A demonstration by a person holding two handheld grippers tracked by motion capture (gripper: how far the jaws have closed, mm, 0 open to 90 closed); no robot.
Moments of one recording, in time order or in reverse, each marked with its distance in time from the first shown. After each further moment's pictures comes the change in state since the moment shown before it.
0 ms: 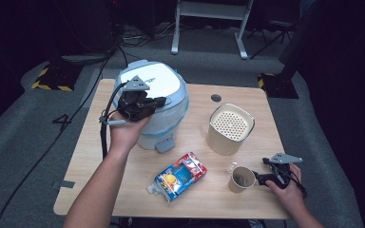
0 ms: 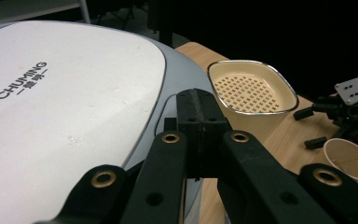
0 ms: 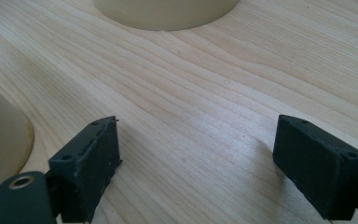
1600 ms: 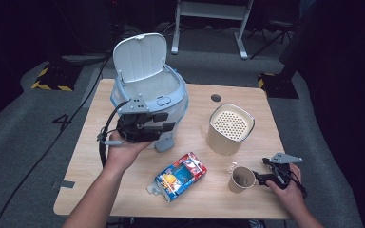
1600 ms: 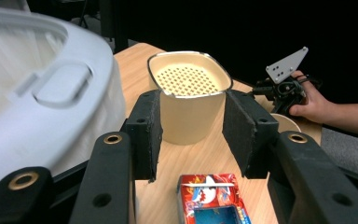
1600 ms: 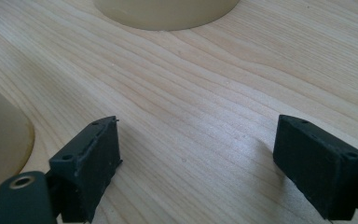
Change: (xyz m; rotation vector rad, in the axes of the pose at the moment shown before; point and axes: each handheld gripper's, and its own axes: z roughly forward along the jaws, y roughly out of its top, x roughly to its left) left arm -0.031 -0.037 -0.015 -0.046 -0.193 0.054; right arm 0.000 0.000 0.000 0.000 0.002 0.001
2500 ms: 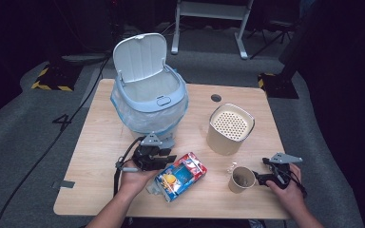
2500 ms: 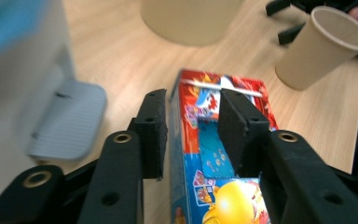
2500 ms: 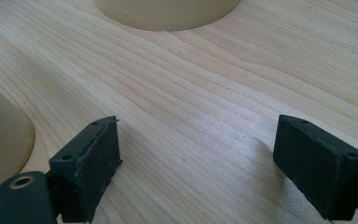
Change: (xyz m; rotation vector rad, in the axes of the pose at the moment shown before) left arm 0.002 -0.110 0.073 0.236 -0.012 -0.137; right arm 0.000 0.000 0.000 0.000 0.004 -0.004
